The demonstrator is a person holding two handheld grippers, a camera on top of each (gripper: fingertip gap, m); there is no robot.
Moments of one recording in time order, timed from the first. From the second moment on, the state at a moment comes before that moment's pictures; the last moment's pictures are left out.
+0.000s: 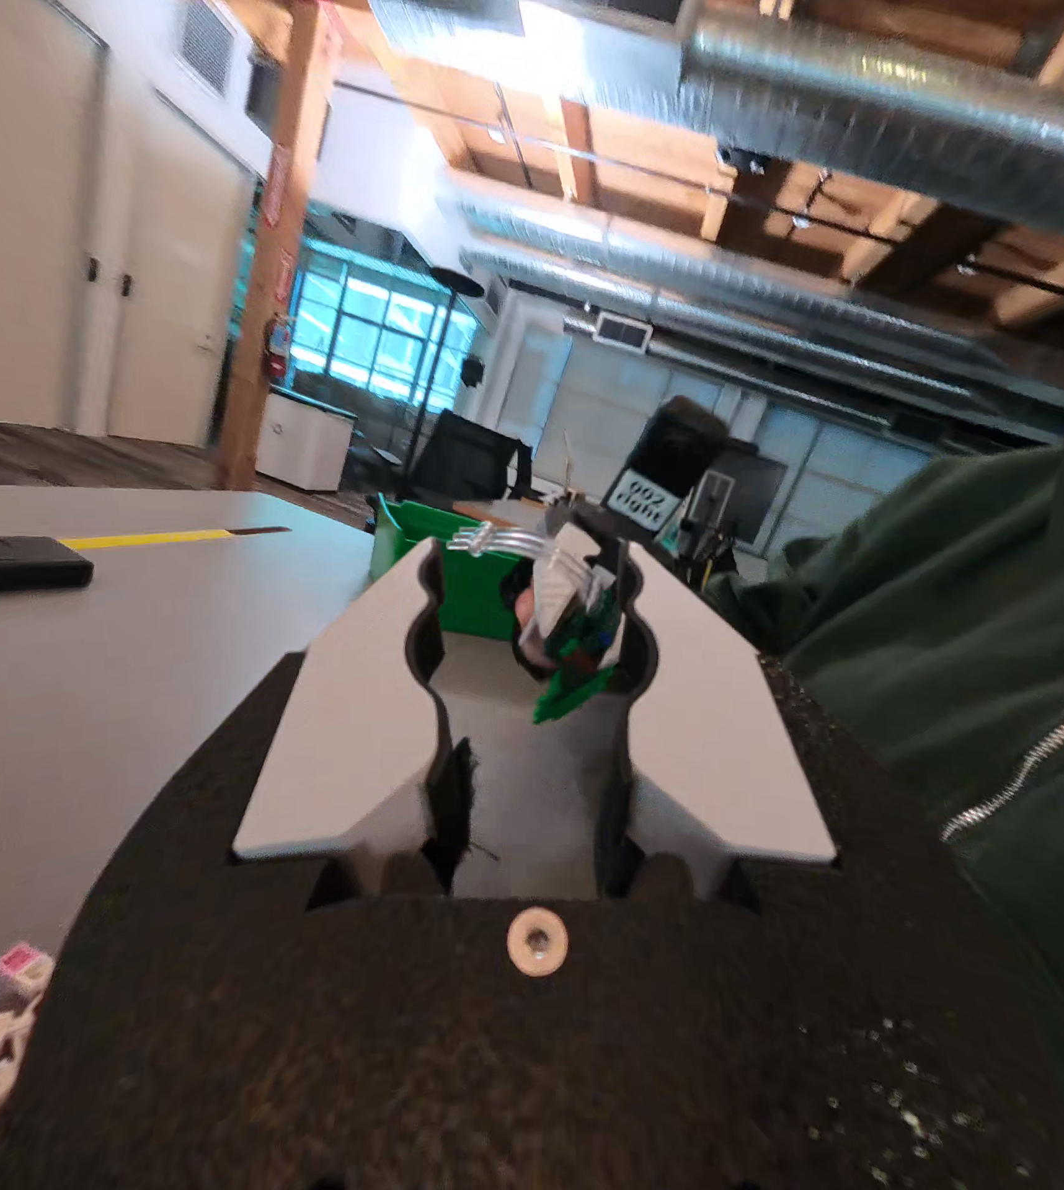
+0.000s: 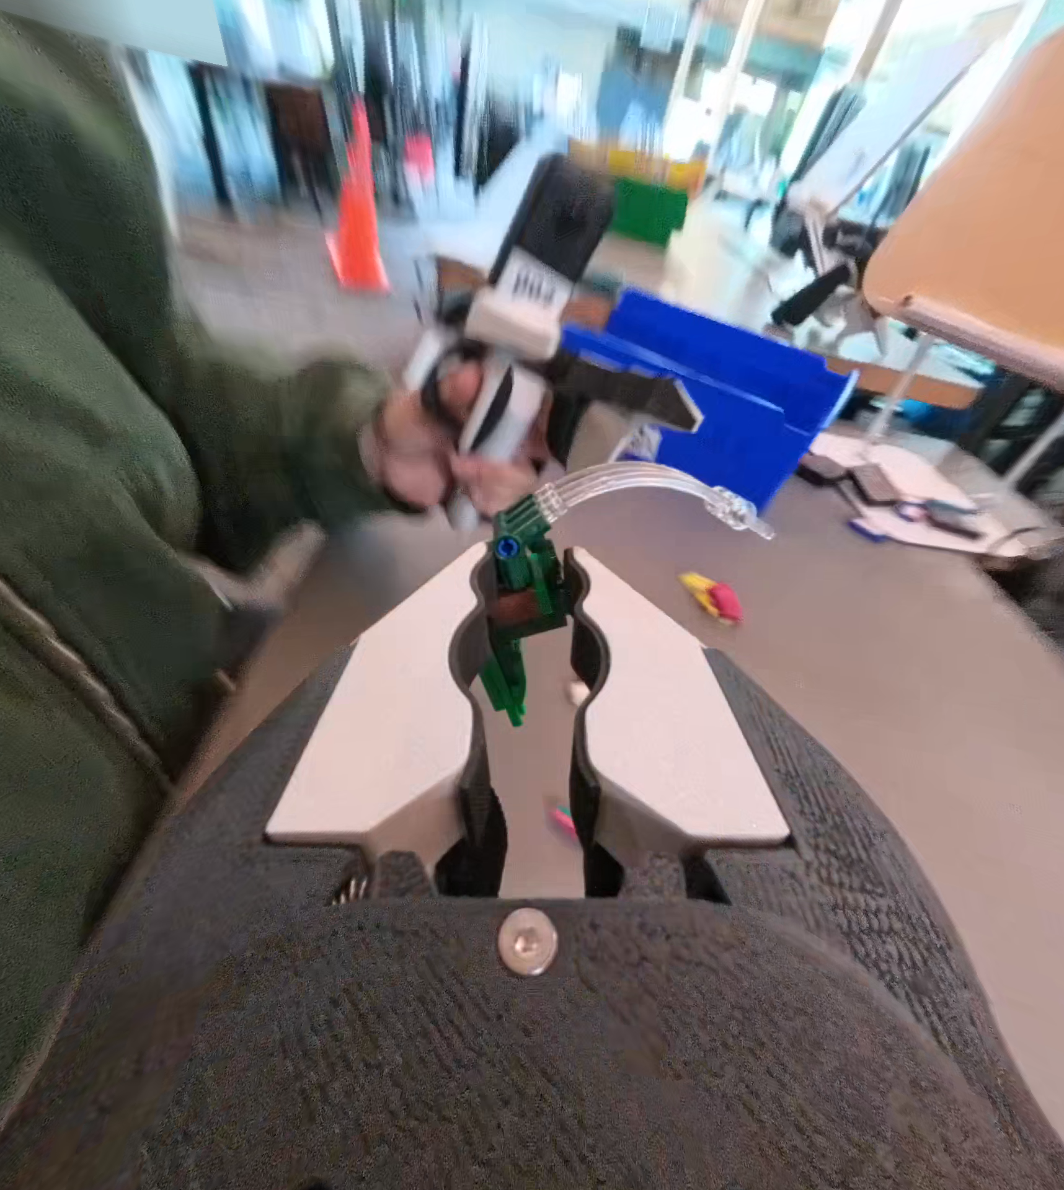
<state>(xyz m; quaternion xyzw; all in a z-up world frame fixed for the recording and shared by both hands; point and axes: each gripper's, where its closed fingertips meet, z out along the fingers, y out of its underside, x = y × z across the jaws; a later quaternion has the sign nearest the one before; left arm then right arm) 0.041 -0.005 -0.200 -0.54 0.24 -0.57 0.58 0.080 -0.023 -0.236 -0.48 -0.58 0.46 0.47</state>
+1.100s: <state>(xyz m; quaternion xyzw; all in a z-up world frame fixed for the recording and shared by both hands) 0.125 0.023 -0.202 -0.57 0.37 -0.06 0.73 0.121 0.047 -0.184 -0.56 -0.15 0.46 0.68</state>
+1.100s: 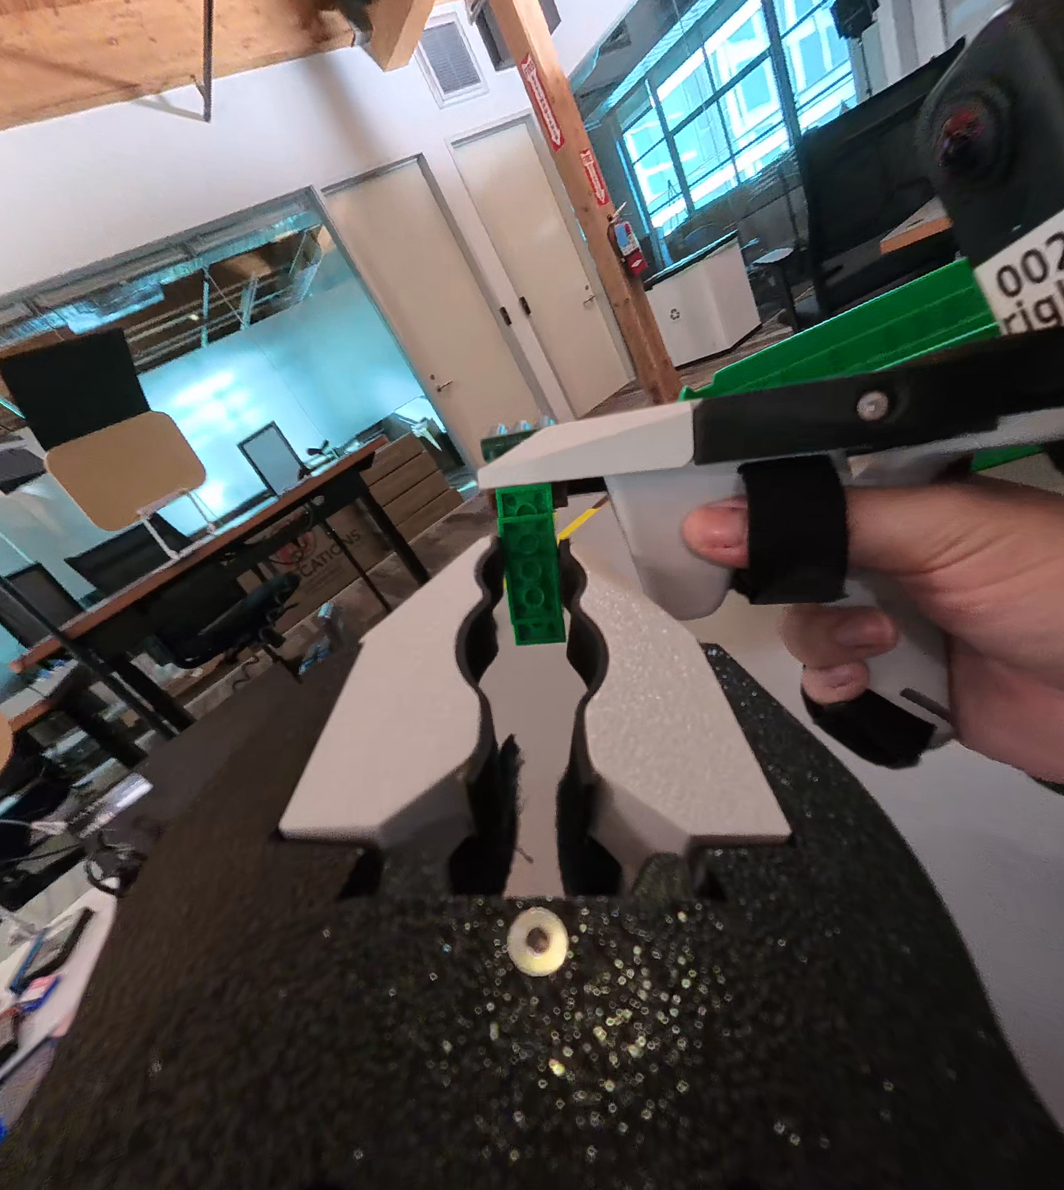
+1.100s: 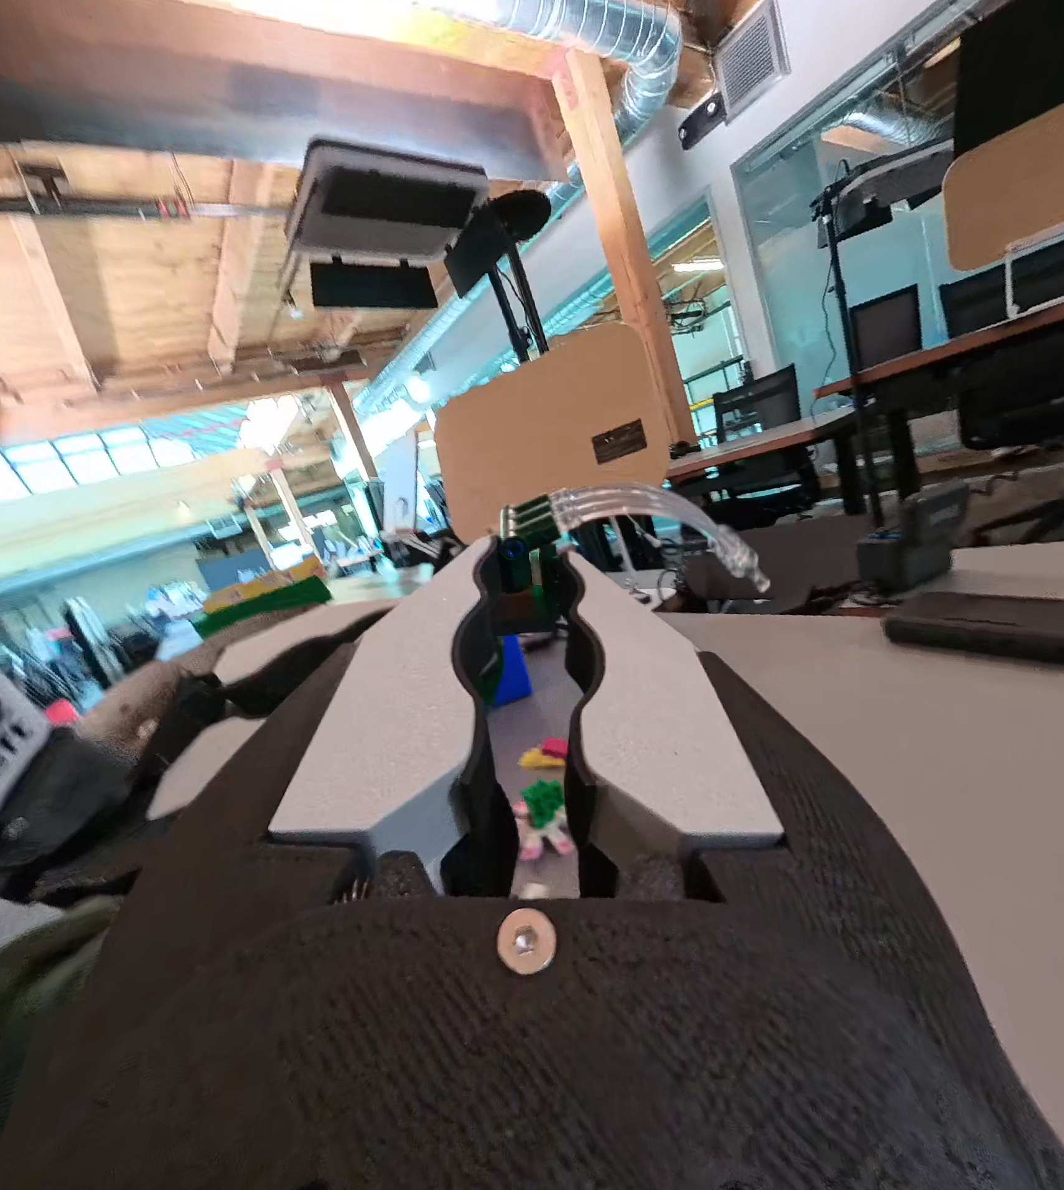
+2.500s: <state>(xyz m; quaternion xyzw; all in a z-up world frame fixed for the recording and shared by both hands) 0.050 0.024 -0.215 -0.60 0.29 -0.49 0.55 0.097 0.044 -0.231 -0.56 -0.37 0.63 0.38</state>
